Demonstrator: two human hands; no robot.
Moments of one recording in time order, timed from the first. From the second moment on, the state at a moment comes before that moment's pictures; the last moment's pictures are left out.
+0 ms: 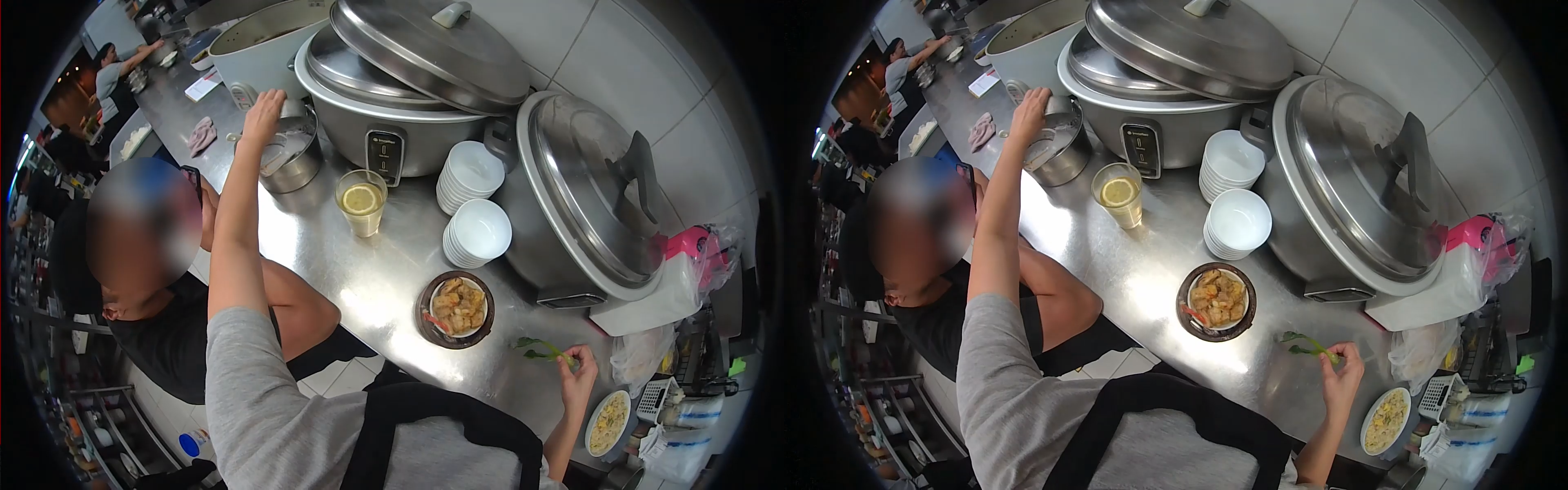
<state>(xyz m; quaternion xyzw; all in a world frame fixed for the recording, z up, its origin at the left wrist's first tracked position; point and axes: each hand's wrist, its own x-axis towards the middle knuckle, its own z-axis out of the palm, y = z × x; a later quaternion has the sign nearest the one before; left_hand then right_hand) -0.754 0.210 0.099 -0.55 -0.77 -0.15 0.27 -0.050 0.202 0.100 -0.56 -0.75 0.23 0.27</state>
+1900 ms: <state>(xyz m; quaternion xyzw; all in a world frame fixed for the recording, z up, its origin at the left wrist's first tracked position) -0.159 -0.116 -0.044 -0.01 -0.55 -0.69 -0.46 -0.067 0.103 0.027 -0.12 -0.87 0.46 0.16</state>
